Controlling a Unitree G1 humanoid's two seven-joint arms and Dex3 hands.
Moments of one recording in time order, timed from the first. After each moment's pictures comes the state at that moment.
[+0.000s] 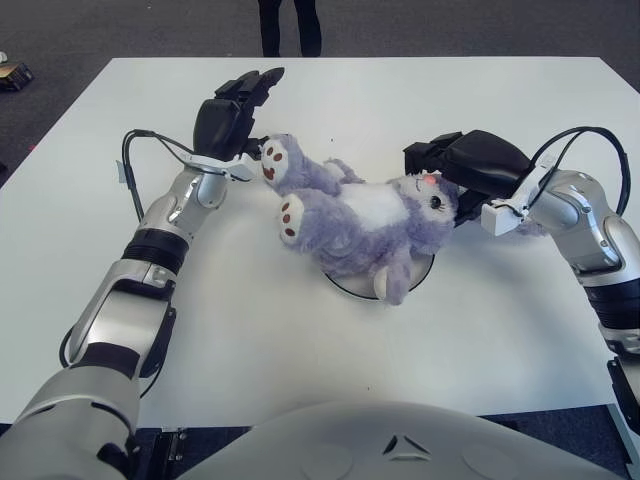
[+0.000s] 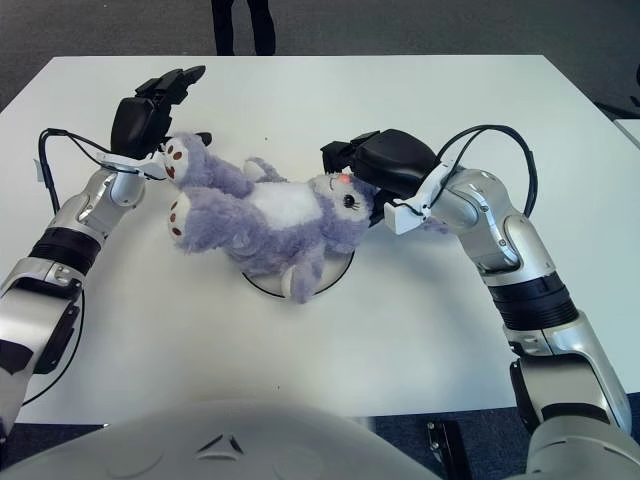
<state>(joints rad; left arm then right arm) -0.66 0.47 -0.24 0.68 0.65 -0.38 0.51 -0.42 -0.72 0.18 -0.11 -0.53 -0.42 0.47</state>
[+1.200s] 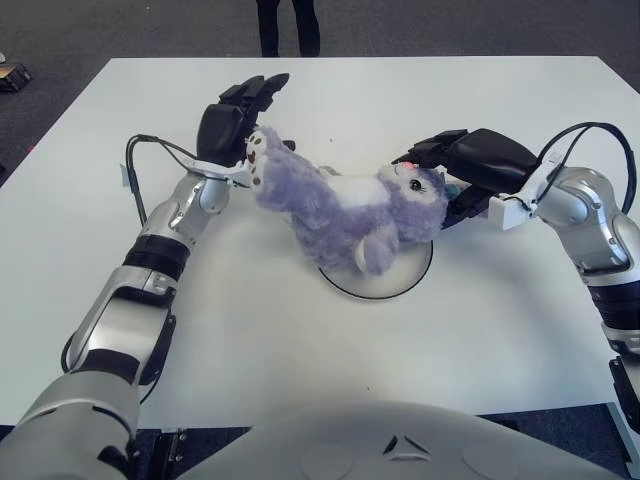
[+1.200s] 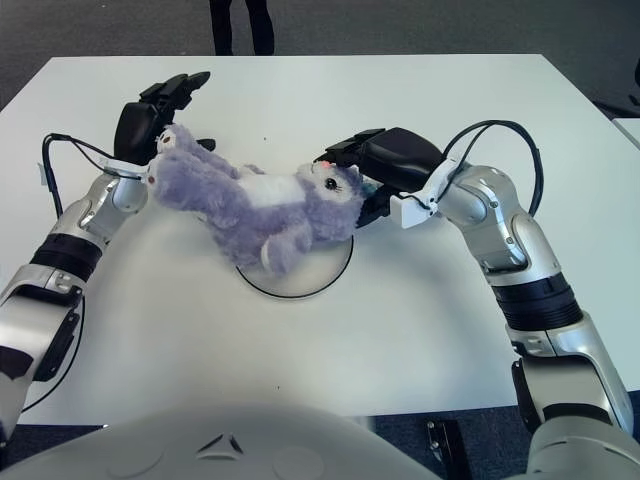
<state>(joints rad) -0.60 0.46 -0.24 0.61 0.63 -0.38 0.48 -0.42 -0.73 0.15 -0.11 -0.39 -0.36 0.58</state>
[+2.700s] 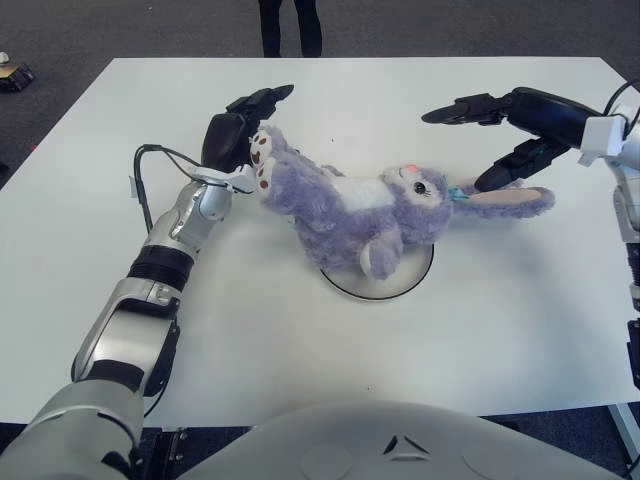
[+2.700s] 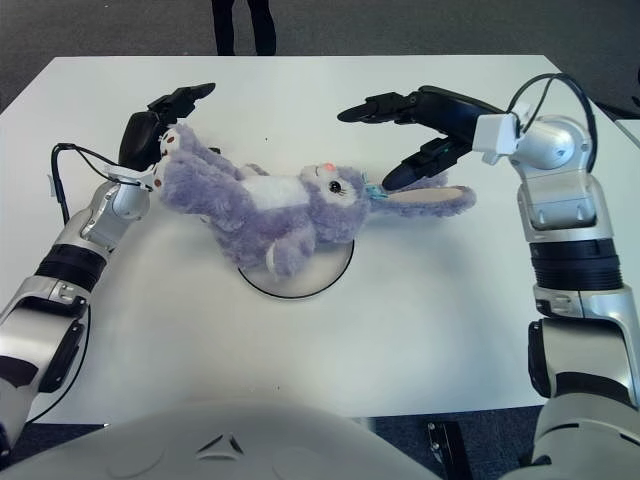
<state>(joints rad) -0.57 0.43 -0.19 0.59 0.55 -0.41 0.38 -0.63 -0.82 0.00 0.08 0.05 -0.10 0.91</state>
